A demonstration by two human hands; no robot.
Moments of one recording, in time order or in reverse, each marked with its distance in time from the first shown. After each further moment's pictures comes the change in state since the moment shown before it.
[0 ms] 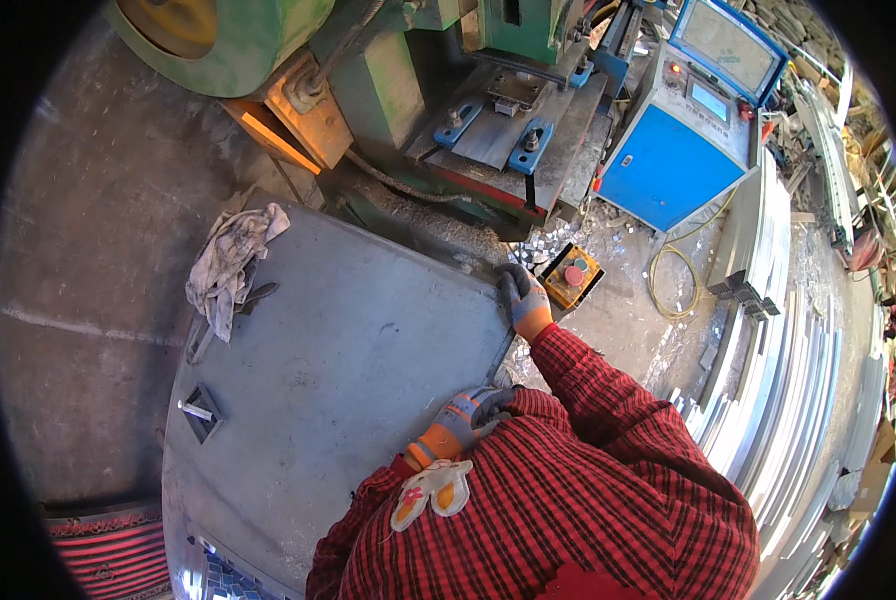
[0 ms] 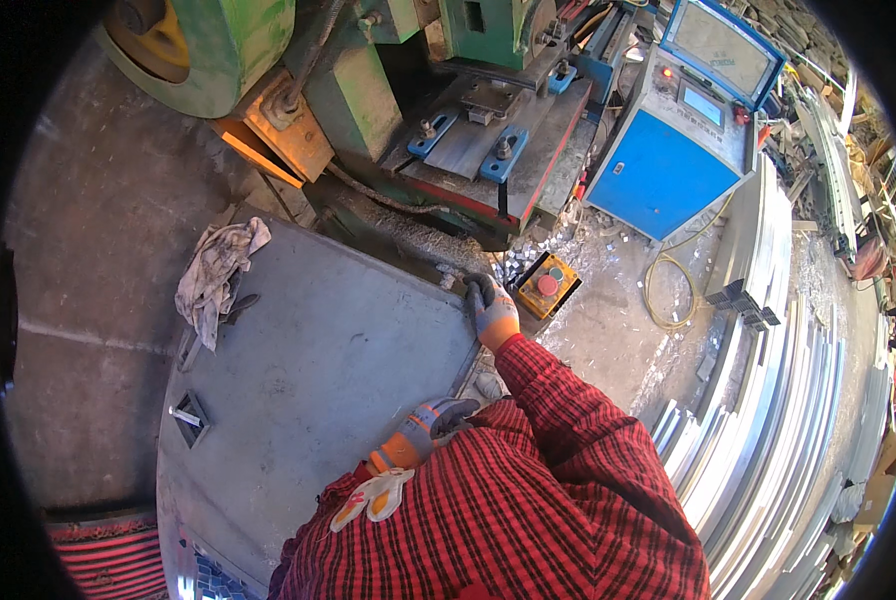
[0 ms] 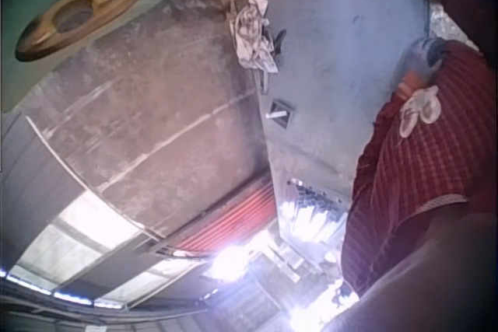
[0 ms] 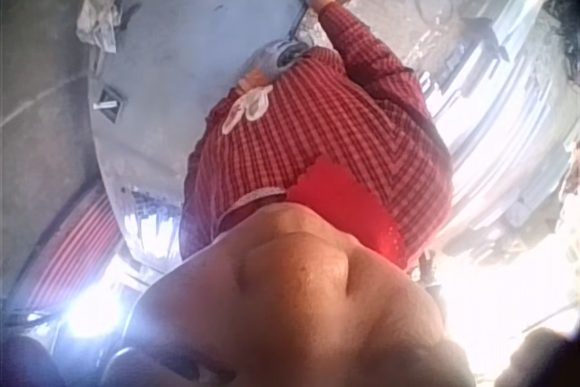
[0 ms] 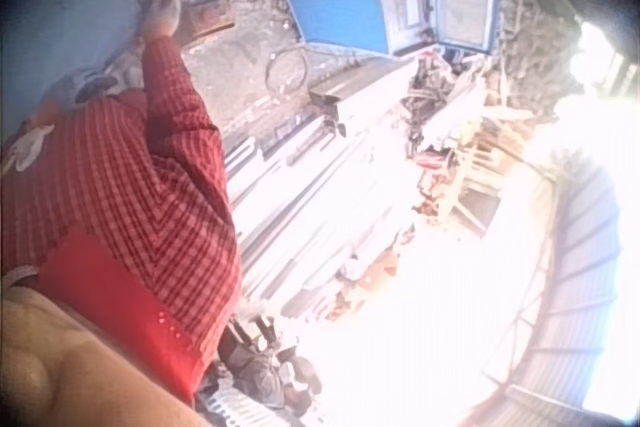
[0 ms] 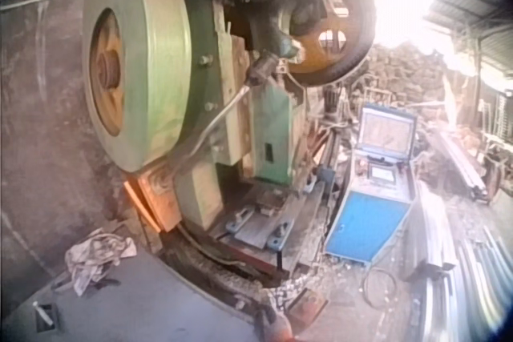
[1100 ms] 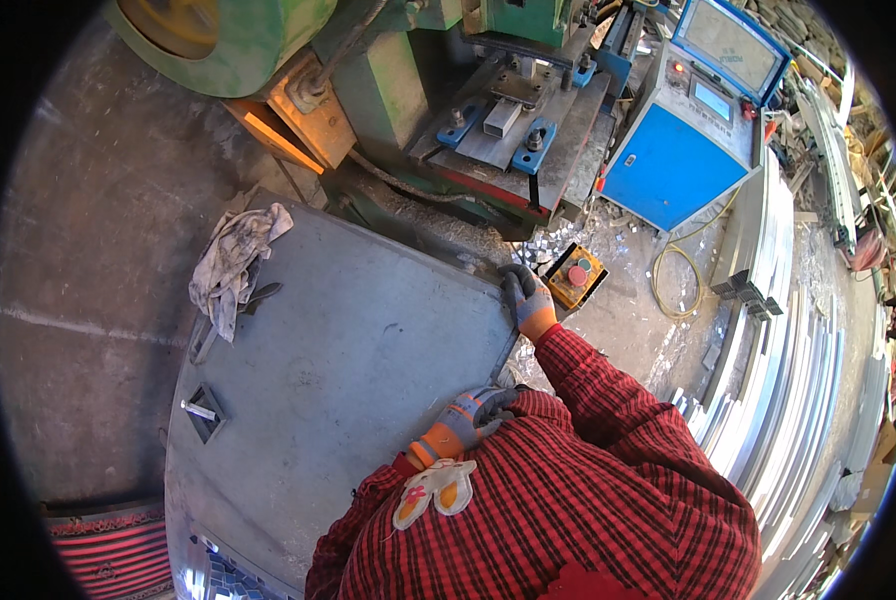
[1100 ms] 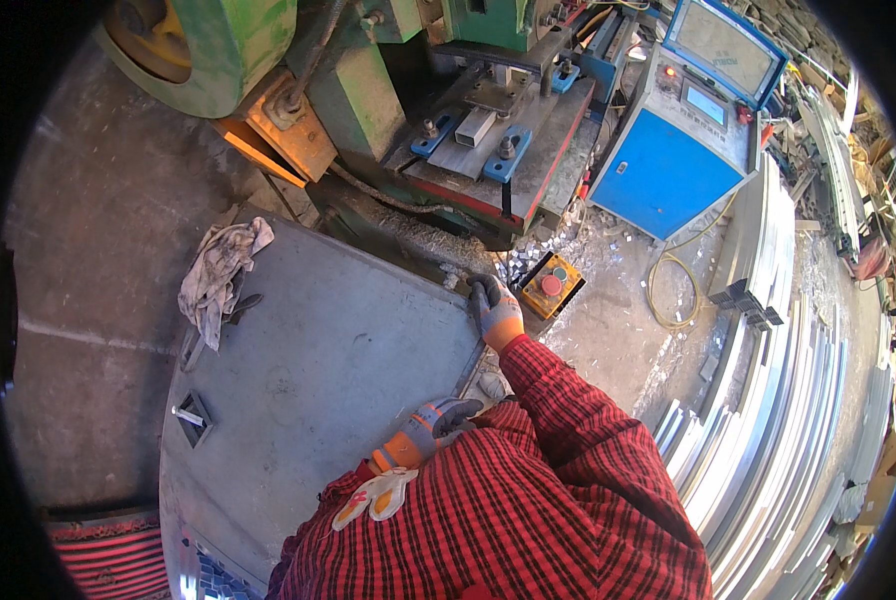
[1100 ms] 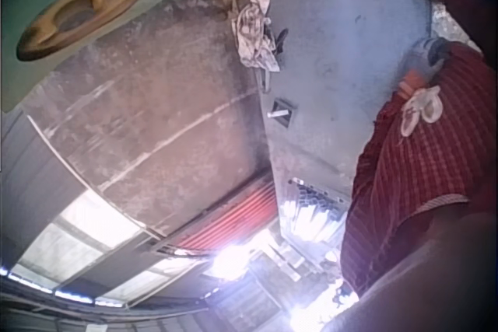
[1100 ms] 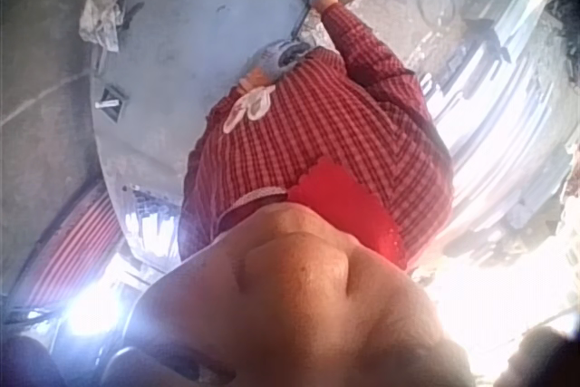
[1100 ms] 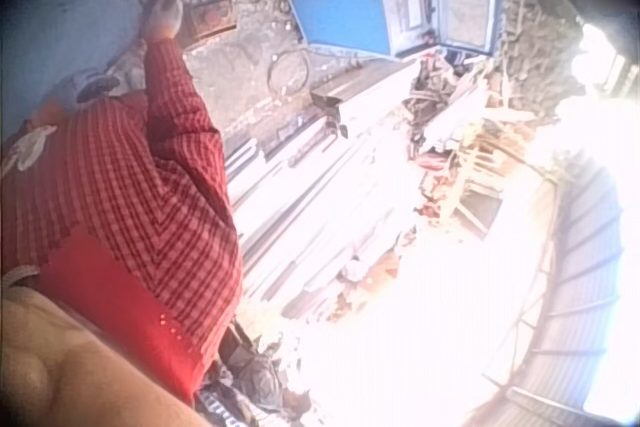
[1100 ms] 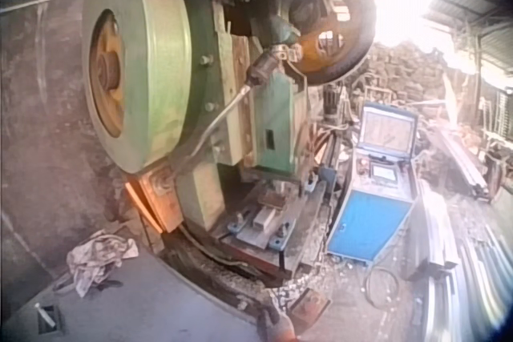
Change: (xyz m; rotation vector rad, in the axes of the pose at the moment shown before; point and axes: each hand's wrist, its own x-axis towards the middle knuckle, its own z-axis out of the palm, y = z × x) left_hand 0.002 -0.004 -0.001 -0.014 -0.043 -0.011; right_hand 0.001 0.014 0.004 0.088 -0.005 0.053
